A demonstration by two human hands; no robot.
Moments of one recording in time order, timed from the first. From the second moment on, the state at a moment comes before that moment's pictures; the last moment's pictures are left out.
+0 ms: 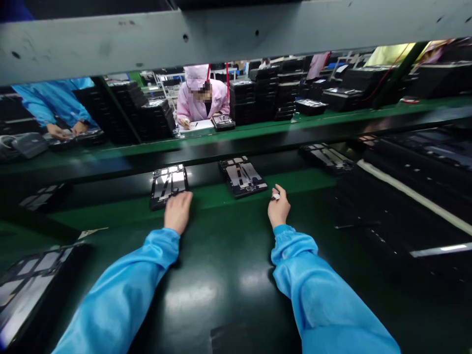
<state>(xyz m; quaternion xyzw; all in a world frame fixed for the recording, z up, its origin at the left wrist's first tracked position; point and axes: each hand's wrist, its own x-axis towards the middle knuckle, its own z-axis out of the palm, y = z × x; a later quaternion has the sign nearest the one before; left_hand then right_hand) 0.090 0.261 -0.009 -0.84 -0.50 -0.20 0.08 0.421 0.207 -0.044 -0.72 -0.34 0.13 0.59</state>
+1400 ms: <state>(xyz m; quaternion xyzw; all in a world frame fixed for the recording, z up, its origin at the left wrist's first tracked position) 0.038 0.058 0.020 -0.84 -0.41 -0.20 -0.29 0.248 0.013 0.017 -0.47 -0.73 0.32 0.38</state>
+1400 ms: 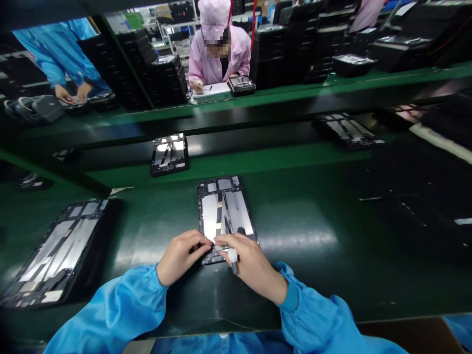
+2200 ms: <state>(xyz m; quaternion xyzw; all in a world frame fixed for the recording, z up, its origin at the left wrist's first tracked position) 0.033 0.020 0.010 -0.81 -0.45 -0.25 -0.30 0.236 0.012 0.014 -0.45 -0.75 0.35 0.35</state>
